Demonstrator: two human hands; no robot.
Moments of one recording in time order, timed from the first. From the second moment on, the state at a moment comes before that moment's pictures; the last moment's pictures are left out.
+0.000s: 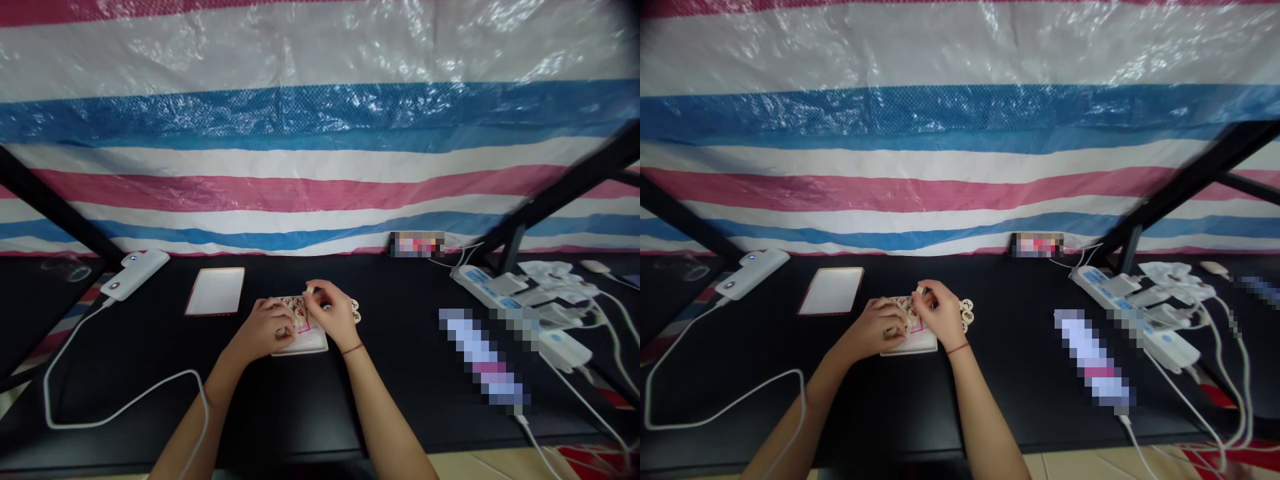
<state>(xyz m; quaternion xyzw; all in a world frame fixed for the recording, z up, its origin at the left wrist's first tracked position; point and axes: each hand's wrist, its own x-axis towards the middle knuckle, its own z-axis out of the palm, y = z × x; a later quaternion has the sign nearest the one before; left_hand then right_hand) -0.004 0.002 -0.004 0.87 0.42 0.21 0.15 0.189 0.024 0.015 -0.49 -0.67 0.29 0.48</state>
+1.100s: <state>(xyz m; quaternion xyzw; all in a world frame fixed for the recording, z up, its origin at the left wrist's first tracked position) -0.018 0.005 -0.033 0.83 0.47 0.24 0.16 0.192 -0.005 0.007 -0.40 -0.84 0.19 0.32</state>
